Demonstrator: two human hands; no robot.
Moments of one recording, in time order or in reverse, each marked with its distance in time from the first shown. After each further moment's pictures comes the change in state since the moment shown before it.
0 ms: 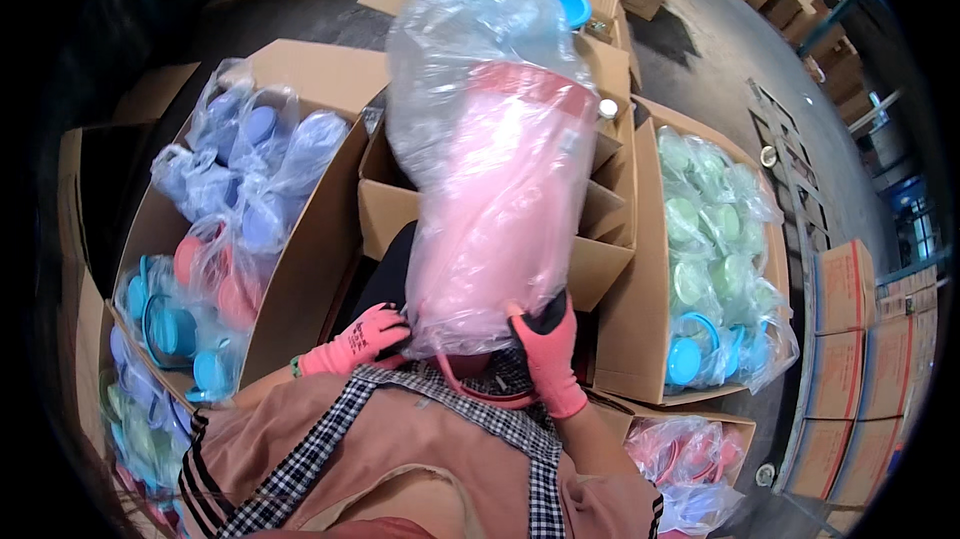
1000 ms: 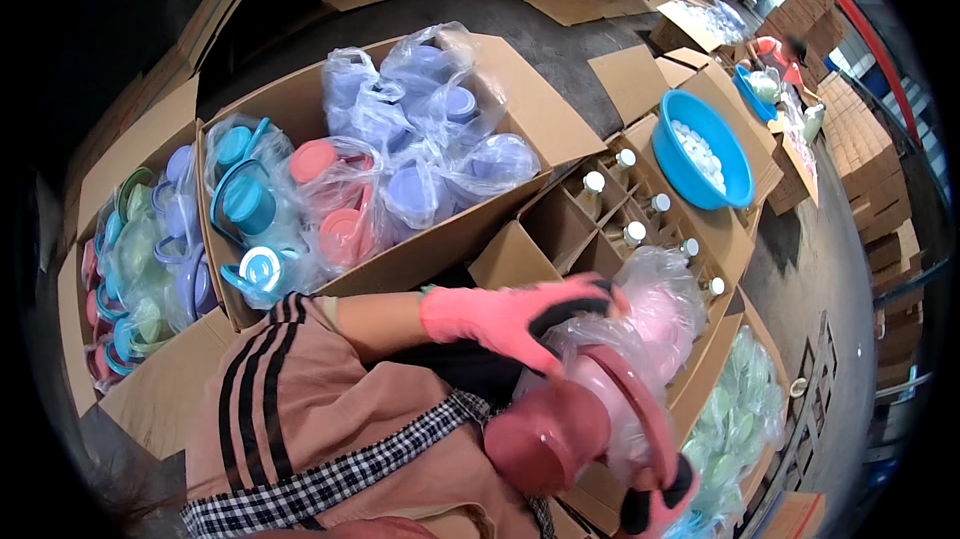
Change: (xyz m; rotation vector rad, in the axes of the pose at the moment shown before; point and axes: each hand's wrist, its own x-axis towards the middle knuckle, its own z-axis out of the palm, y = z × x) left_hand 0.091 0.027 -0.108 -0.670 0.447 0.004; right_hand -0.013 -0.051 -0.096 0.007 -0.113 -0.082
